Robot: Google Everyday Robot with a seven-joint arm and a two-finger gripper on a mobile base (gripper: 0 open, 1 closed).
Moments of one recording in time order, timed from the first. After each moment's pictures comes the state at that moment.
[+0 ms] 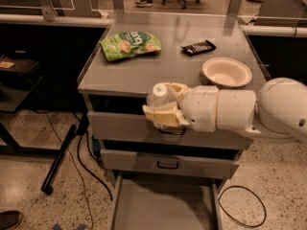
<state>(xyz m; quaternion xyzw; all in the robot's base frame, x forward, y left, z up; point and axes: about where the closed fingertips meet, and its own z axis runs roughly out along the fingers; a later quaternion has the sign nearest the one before) 0.487 -0.005 0.880 -0.47 0.64 0.31 0.52</state>
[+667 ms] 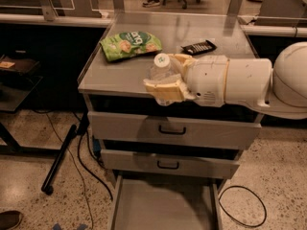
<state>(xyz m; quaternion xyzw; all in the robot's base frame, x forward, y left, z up) 0.496 -0.009 0.950 -0.49 0.62 0.27 0.55</state>
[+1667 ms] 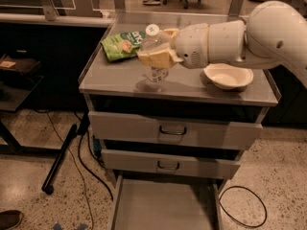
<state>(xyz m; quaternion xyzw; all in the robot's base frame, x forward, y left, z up) 0.585 0.009 0.964 -0.51 0.61 0.30 0.52</state>
